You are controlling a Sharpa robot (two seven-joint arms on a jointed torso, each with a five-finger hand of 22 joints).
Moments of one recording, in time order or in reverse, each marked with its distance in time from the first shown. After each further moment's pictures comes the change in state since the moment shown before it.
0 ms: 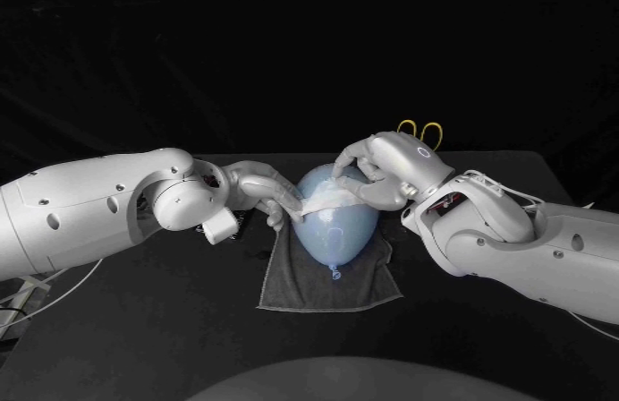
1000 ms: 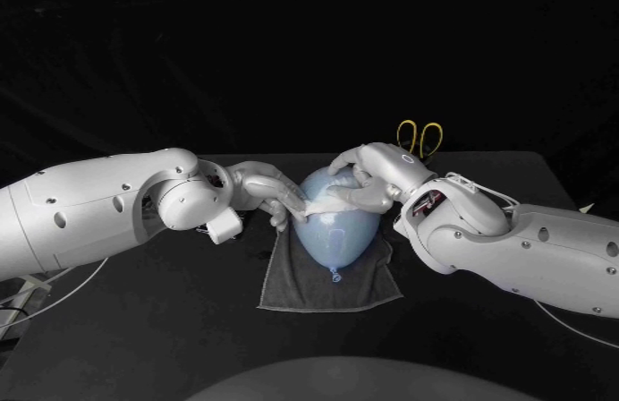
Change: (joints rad) left arm -0.003 0.013 0.000 -0.006 0.006 0.000 0.003; left_hand 0.000 0.000 0.000 0.000 0.000 0.000 0.000 0.000 0.000 0.000 0.000 0.004 0.001 0.000 0.000 0.011 0.002 0.003 0.000 0.000 0.003 0.000; right arm -0.027 0.079 0.000 -0.095 0.057 0.100 -0.086; right_hand -0.063 -0.073 -0.157 0.125 0.001 -0.171 0.082 -0.175 -0.073 0.003 0.065 -0.054 0.000 -0.002 0.052 0.000 0.000 -0.006 0.000 0.044 -0.042 0.000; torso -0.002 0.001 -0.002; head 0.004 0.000
